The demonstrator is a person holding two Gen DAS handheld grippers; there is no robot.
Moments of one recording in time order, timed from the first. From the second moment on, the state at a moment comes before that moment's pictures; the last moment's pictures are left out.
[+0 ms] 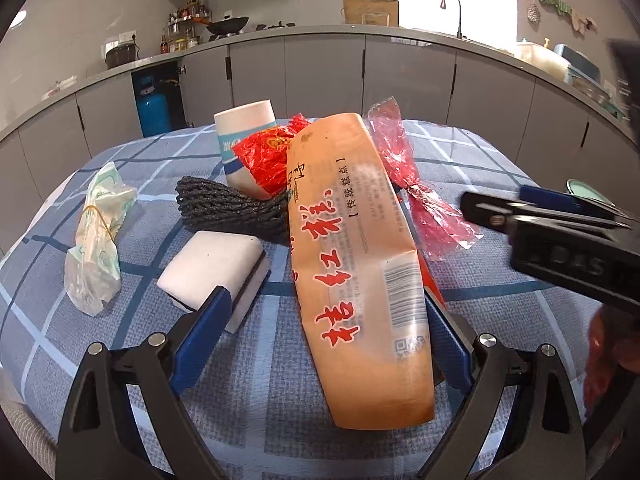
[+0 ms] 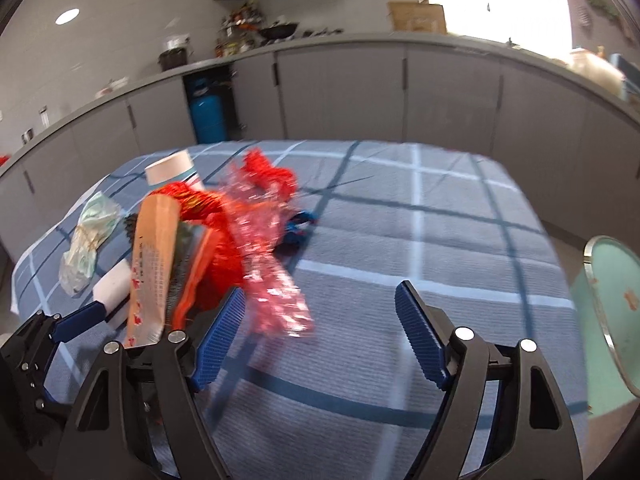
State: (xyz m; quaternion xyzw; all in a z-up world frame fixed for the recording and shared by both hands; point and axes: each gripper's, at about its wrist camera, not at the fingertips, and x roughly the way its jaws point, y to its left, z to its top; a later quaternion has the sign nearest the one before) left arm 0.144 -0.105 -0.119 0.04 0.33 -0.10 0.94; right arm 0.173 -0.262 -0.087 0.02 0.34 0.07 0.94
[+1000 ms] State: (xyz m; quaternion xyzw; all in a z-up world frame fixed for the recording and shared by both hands) left arm 0.154 -0.144 -0.134 0.03 0.37 -0.12 0.92; right arm 0.130 -0.325 -0.103 0.03 0.35 -0.01 0.93
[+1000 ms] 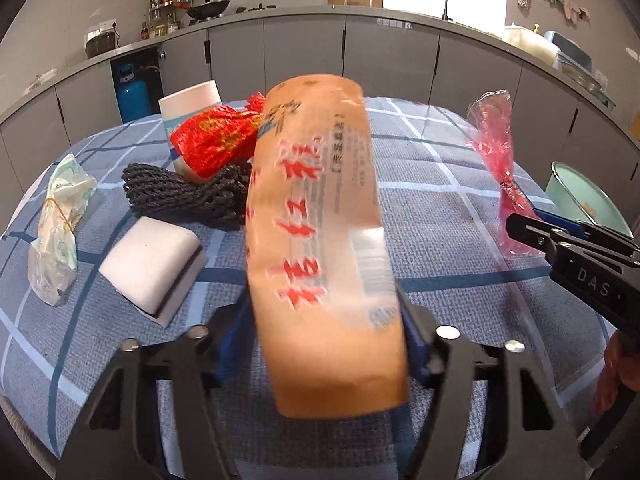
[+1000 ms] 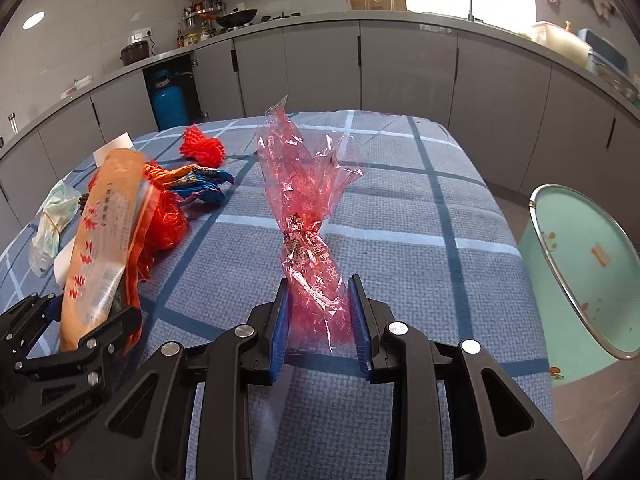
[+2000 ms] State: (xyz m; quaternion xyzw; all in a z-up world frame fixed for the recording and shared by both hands) left arm 0.135 -0.276 -0.092 0.10 0.31 -0.23 0.92; right arm 0.071 -0.445 -0.065 0.10 0.26 -0.16 0.95
